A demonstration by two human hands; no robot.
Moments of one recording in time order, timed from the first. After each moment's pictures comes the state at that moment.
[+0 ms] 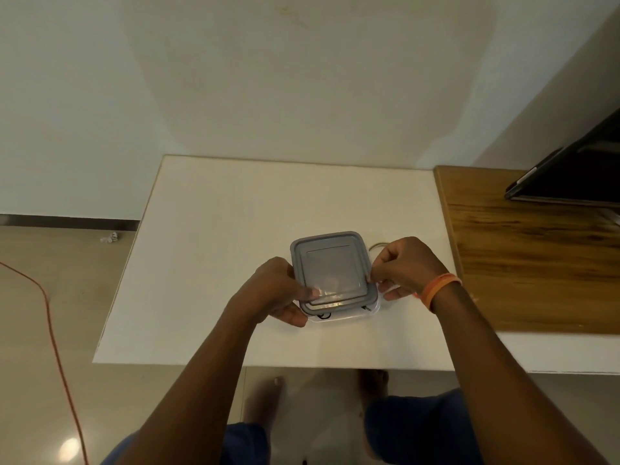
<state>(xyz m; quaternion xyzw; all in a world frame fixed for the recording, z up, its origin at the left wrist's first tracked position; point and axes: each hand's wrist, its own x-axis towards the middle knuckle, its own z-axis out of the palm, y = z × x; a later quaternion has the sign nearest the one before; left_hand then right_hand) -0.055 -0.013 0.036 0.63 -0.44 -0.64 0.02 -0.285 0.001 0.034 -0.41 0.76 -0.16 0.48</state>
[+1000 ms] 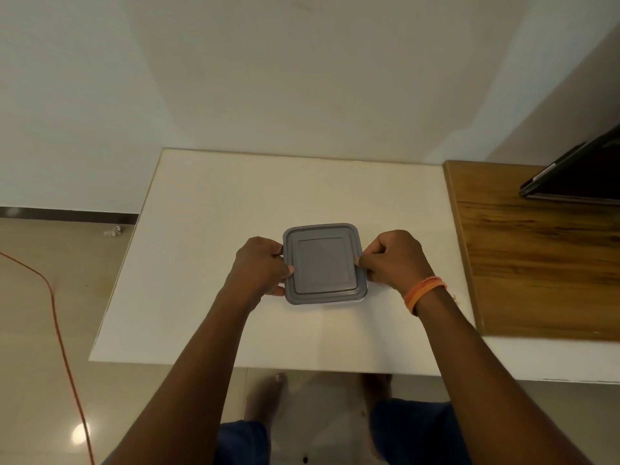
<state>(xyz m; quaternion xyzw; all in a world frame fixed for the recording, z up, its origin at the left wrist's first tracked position) -0.043 -0.033 0.024 0.67 -0.46 -0.57 0.15 -0.265 -0.012 0.015 -0.49 0.77 -0.20 0.37</state>
